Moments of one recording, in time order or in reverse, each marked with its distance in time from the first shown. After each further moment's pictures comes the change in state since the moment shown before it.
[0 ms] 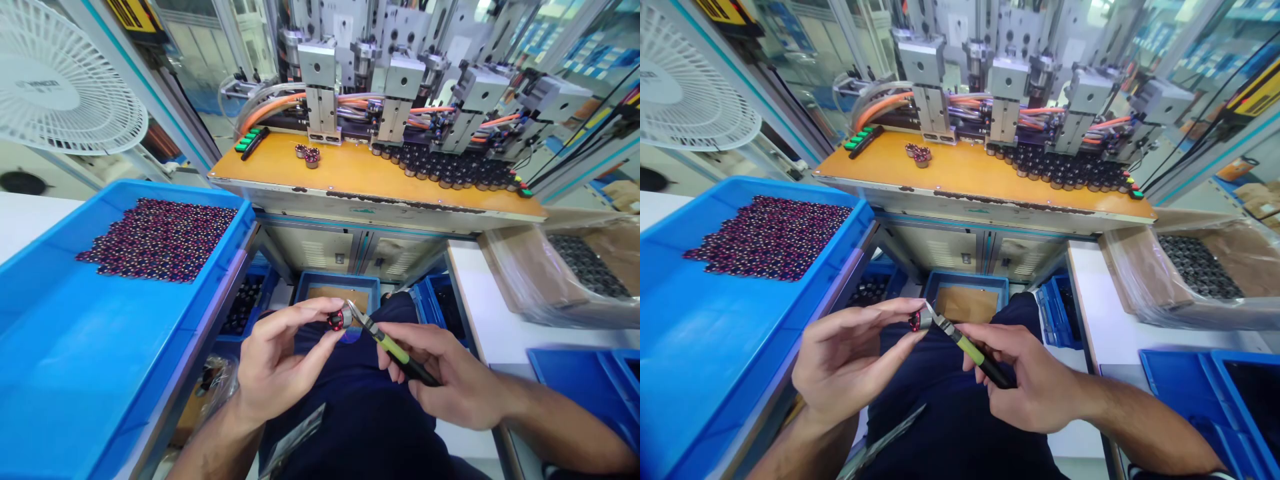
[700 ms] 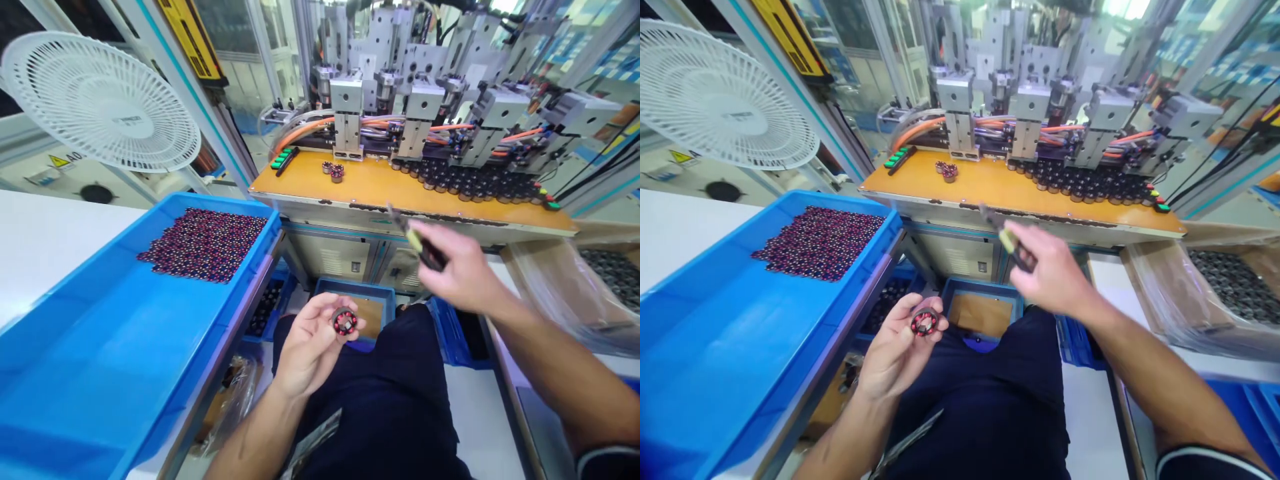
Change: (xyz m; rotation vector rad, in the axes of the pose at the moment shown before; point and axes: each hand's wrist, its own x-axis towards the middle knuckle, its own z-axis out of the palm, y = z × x) left_hand -0.003 -0.009 -0.003 -0.689 0.124 -0.634; right_hand 0.082 -0.027 -0.072 -1.040 0.459 -0.240
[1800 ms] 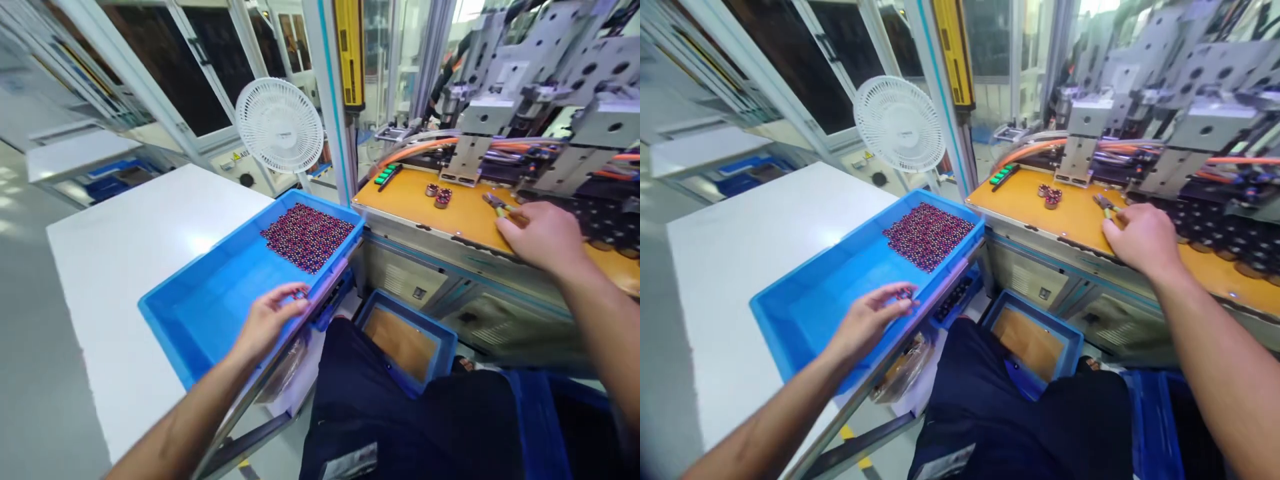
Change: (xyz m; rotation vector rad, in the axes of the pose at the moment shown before) left_hand -0.018 0.097 -0.141 0.814 0.836 -0.190; right_hand 0.170 0.083 0.061 -0.568 -0.026 0.217
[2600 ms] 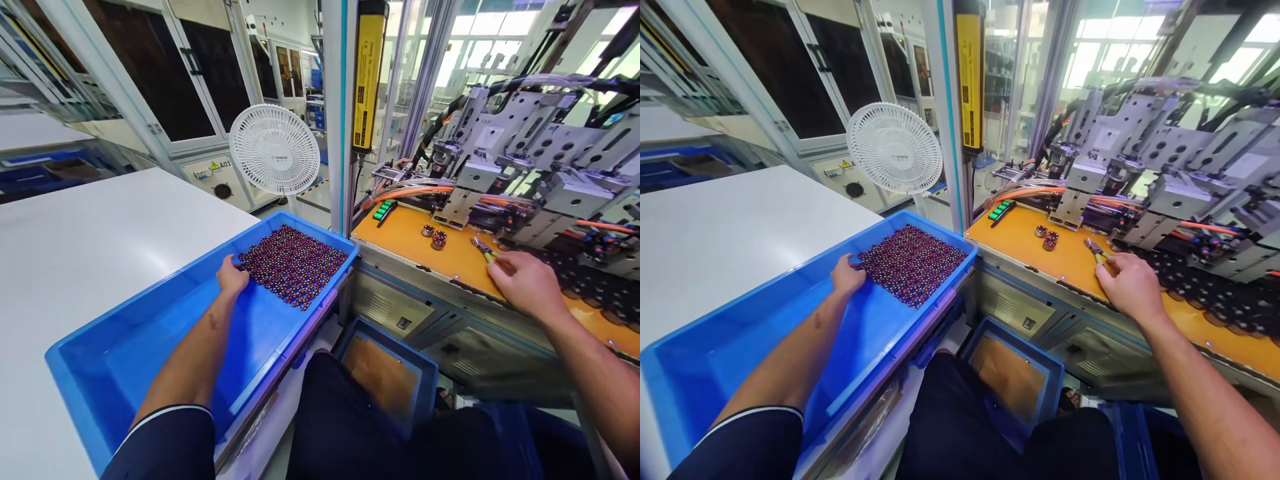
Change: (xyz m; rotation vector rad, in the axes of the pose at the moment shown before) left_hand 0.253 -0.040 -0.074 0.476 0.520 0.005; right_hand 0.000 -0.006 -0.001 0.005 0.030 0.030
